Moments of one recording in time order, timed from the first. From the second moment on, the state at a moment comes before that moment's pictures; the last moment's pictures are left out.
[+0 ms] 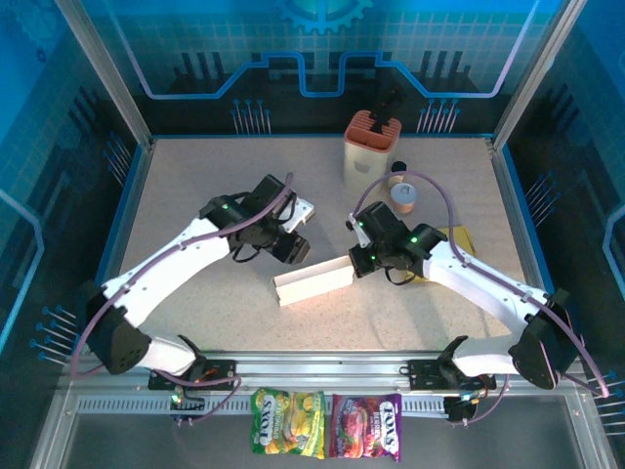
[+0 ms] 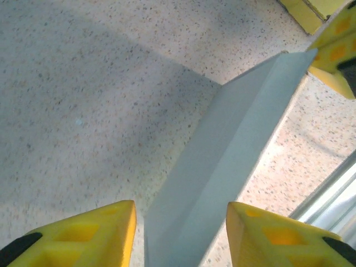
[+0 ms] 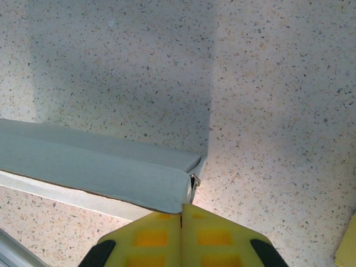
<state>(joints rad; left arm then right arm) -0.66 1.39 1.34 -1.02 0.13 -0.11 0.71 1.30 1.03 -0.76 0.00 0.28</state>
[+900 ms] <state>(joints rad) -0.63 1.19 1.11 -1.13 0.12 -0.41 0.72 1.38 1.15 -0.89 0.02 0.41</state>
